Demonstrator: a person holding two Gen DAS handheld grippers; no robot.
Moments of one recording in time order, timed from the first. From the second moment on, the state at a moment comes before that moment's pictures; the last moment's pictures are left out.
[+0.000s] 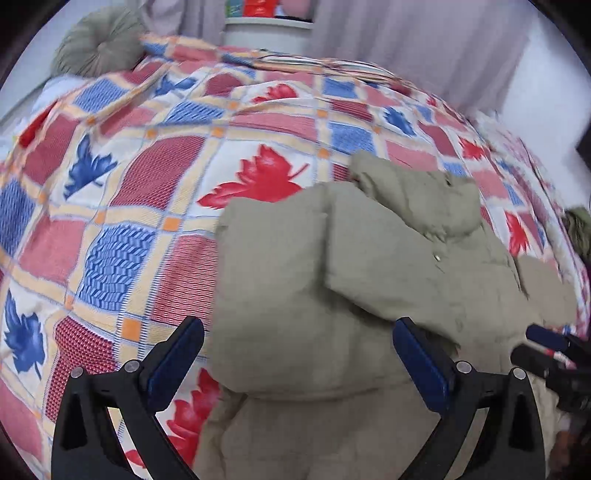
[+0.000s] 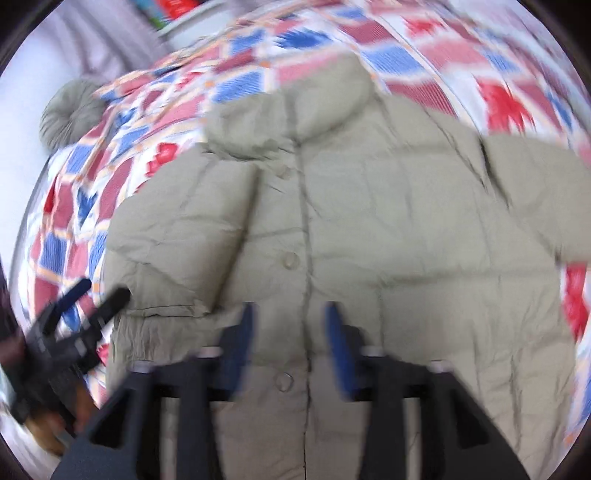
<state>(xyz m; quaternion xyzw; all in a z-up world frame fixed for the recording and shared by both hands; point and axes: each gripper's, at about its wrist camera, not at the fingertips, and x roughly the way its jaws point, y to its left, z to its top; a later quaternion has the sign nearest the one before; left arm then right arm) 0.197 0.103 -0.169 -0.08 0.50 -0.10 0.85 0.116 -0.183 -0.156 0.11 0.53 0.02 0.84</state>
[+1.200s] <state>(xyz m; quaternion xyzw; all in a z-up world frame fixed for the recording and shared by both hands) 0.272 0.111 -0.196 0.02 0.49 -0.01 0.87 0.132 -0.262 -0.238 0.33 0.54 -0.09 0.77</state>
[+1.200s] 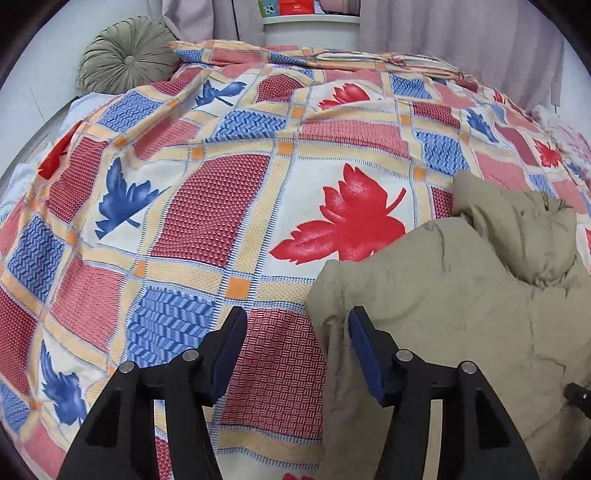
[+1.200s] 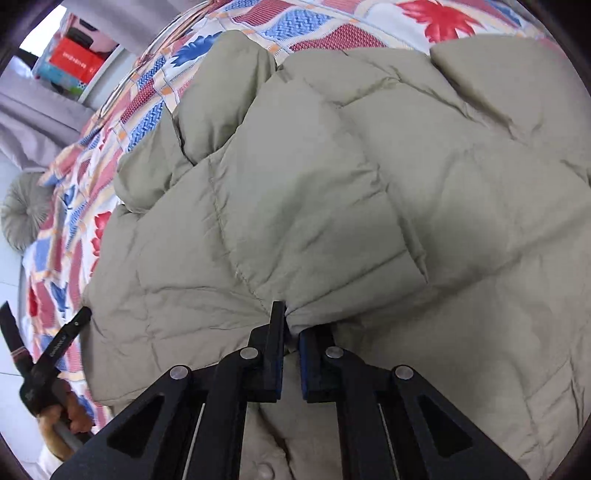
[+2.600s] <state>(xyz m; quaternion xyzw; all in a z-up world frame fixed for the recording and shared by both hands) 0.146 -0.012 -0.161 0.05 0.56 -0.10 0.82 0.033 -0.367 -0.199 0.37 0.52 -0.08 0.76</state>
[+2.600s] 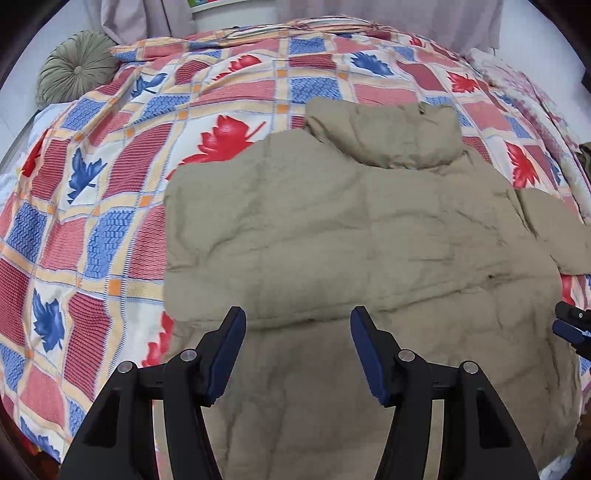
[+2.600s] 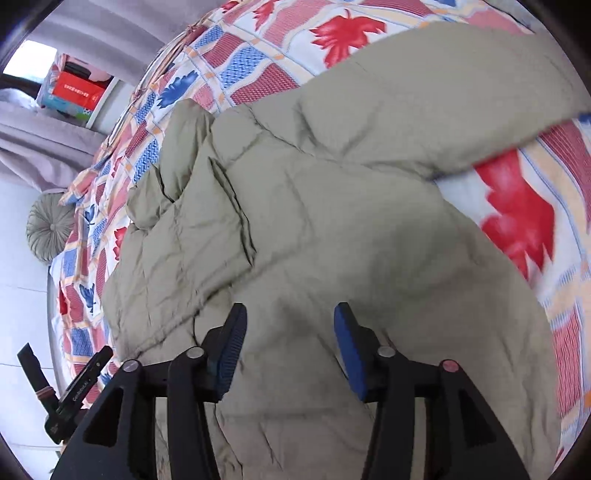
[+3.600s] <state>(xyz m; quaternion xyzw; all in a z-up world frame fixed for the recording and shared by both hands) 0.100 -0.214 -0.171 0.10 0.58 -0.16 0.79 -0.071 -0.564 -0.206 0.52 0.42 -0.13 0.73</state>
